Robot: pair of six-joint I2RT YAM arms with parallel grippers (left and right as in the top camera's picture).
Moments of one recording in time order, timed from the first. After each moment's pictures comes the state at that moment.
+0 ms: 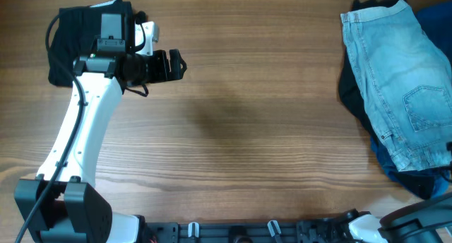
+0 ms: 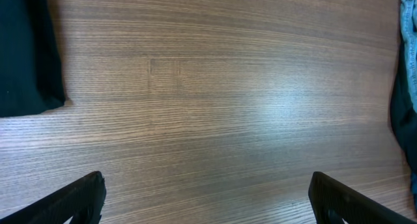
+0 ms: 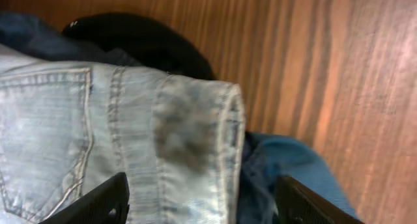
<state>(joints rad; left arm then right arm) -0.09 1.61 1.39 -0.85 0.31 -0.21 -1.15 1.47 0.90 -0.48 -0.17 0.33</state>
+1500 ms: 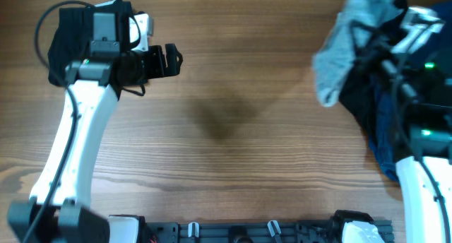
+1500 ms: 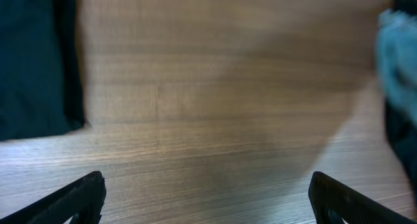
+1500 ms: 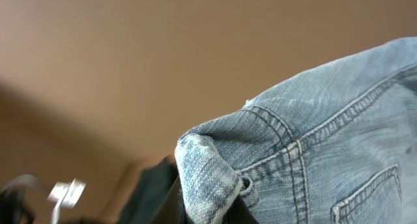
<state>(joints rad) -0.09 1.53 1.39 -0.80 0.27 -0.21 -0.11 1.09 1.05 -0.11 -0.57 0.58</state>
